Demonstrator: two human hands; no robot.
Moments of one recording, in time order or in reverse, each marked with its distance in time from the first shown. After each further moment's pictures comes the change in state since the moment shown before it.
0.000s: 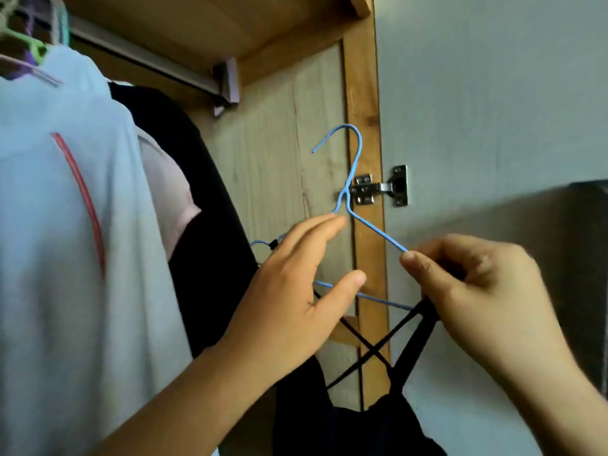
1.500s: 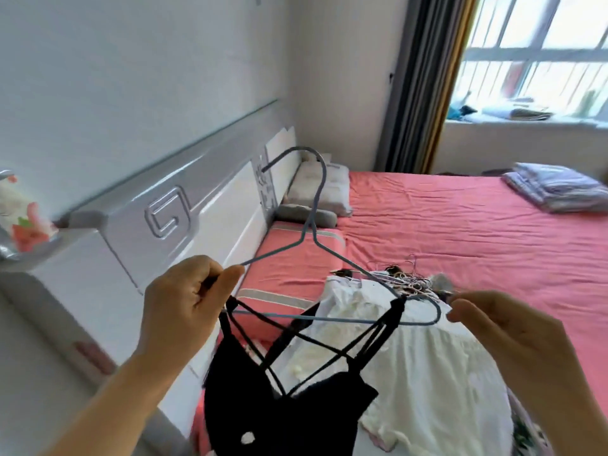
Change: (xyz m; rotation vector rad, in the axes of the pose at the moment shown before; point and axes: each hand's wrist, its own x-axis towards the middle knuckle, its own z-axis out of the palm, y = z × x) left_hand -0.152 0.540 0.351 -1.527 -0.626 0.470; right_hand -0.445 -0.110 -0.451 -1.176 1.118 0.904
